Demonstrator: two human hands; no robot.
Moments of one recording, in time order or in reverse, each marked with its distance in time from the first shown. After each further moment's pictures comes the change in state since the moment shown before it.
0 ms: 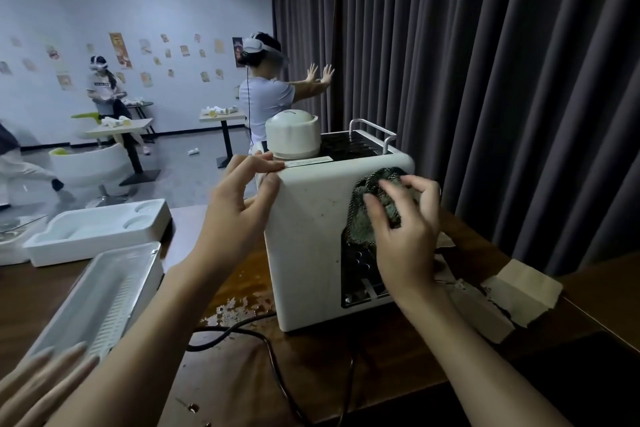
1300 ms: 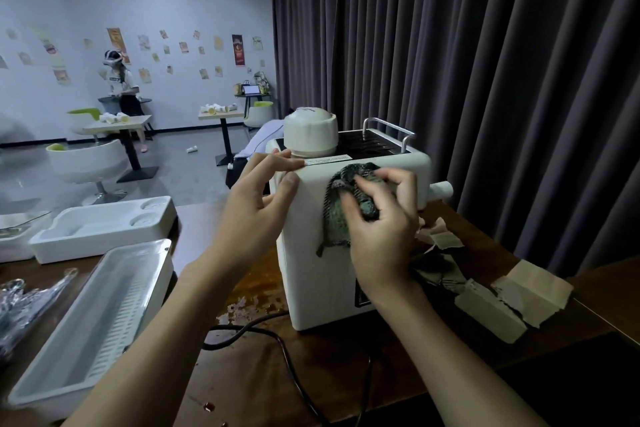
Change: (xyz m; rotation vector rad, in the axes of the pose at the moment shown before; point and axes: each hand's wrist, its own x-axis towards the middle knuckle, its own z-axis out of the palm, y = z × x) left_hand 0.001 -0.004 -0.006 -0.072 -0.086 -0.027; right_hand -0.003 -0.050 0.031 0.096 0.024 0.037
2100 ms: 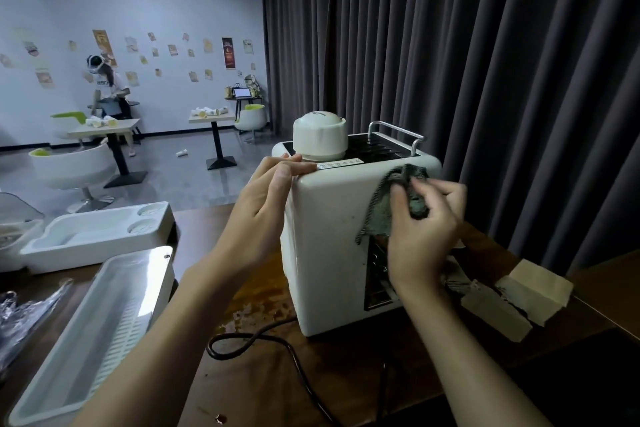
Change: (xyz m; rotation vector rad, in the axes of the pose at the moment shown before) left_hand 0.008 -0.020 -0.012 -0.071 -0.088 0.035; right_hand 0.005 0.018 -0.007 -0.028 0.216 0.201
